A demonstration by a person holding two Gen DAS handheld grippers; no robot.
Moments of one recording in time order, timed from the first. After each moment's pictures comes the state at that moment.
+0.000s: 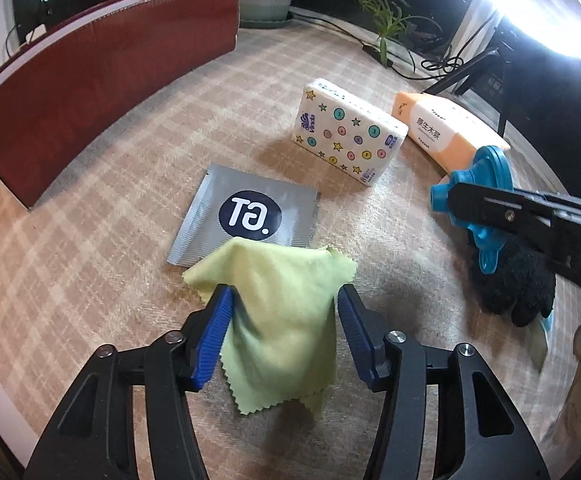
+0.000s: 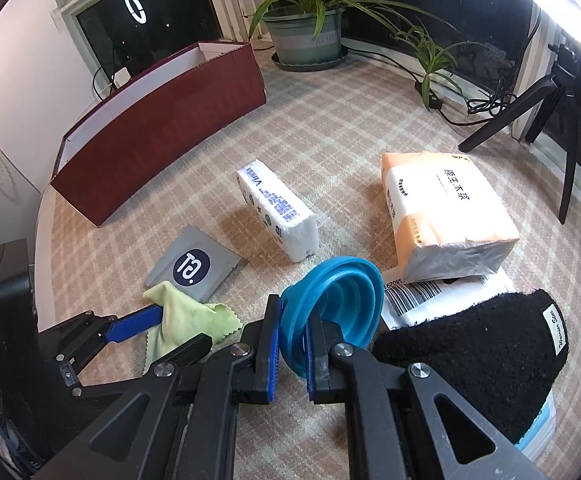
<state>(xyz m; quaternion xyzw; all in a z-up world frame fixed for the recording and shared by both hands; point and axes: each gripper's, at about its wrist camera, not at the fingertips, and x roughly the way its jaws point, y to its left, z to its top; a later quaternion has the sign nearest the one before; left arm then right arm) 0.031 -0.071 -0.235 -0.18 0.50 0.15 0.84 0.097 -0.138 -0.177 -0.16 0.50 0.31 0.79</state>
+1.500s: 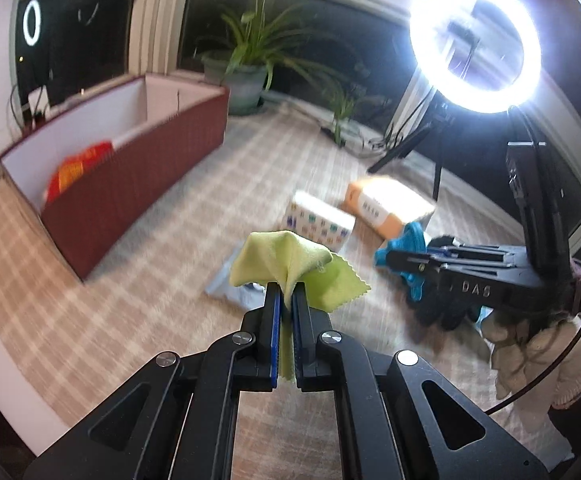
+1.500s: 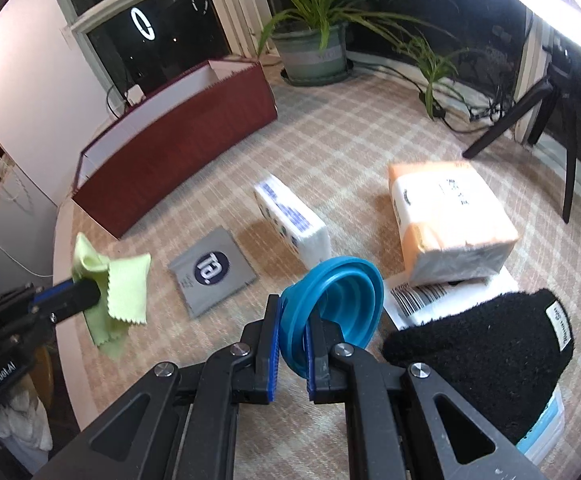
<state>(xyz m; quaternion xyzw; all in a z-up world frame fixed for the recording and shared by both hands) -0.023 -0.034 -0.141 -0.17 0.39 0.08 0.90 0.092 -0.145 -0.168 -0.13 0.49 0.33 0.80</state>
